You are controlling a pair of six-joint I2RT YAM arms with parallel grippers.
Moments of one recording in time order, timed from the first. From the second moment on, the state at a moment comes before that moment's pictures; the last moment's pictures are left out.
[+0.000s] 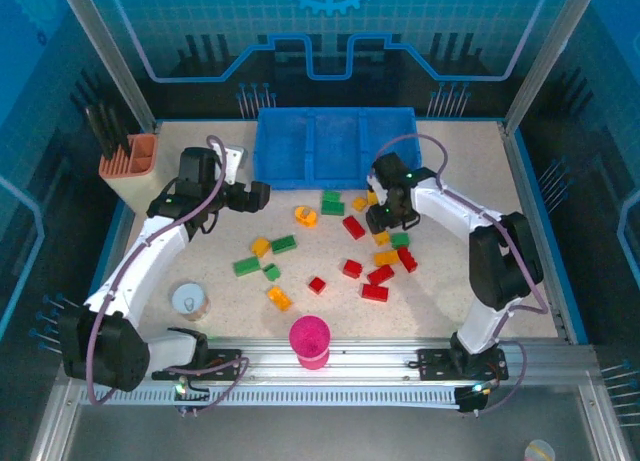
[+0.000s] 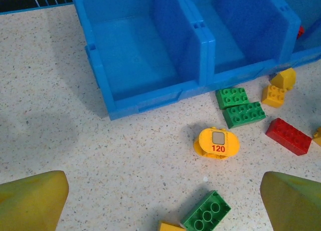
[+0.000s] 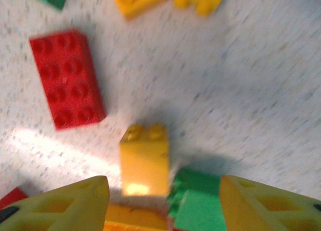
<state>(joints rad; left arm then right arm) -0.15 1.24 1.05 -0.48 0.19 -0.01 0.43 1.74 1.26 -0.84 0.04 0.08</state>
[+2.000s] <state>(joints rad) -0.15 1.26 1.09 -0.51 0.12 -0.07 0.48 2.50 2.41 -0.86 0.05 -0.13</state>
